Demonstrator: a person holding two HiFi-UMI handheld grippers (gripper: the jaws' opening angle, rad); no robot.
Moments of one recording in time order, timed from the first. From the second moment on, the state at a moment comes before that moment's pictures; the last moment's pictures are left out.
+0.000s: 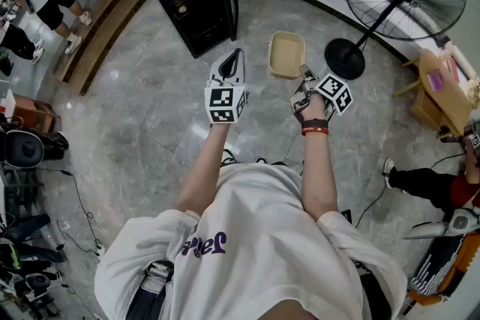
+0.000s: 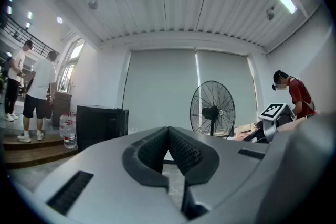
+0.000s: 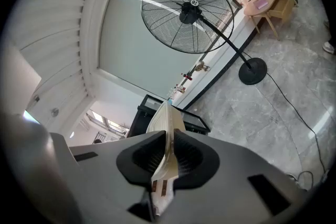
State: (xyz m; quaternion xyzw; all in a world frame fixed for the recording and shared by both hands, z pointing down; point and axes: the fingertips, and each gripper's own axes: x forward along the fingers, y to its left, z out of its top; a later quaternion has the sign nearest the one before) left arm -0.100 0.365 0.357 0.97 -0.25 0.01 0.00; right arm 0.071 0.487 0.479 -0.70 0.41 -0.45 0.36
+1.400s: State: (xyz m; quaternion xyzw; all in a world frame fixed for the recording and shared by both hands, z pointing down) left arm 0.022 0.178 0.399 0.97 -0.25 0.03 0.05; right arm 0.169 0.302 0.505 -0.70 0.40 -0.48 0.36
